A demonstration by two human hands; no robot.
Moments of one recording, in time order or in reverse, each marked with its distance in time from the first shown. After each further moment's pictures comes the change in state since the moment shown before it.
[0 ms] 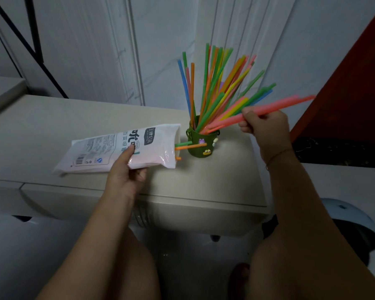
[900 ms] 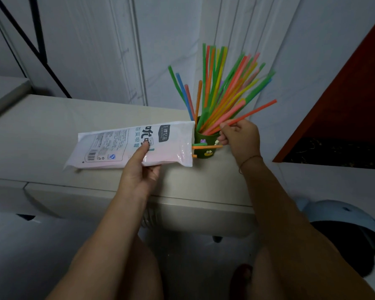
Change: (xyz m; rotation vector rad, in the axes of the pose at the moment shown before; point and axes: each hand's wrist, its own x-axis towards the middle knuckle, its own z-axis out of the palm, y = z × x) left_hand -0.007 -0.015 0.014 -0.065 -0.098 -0.012; right_hand -0.006 0.038 0.044 -0.115 -0.067 0.059
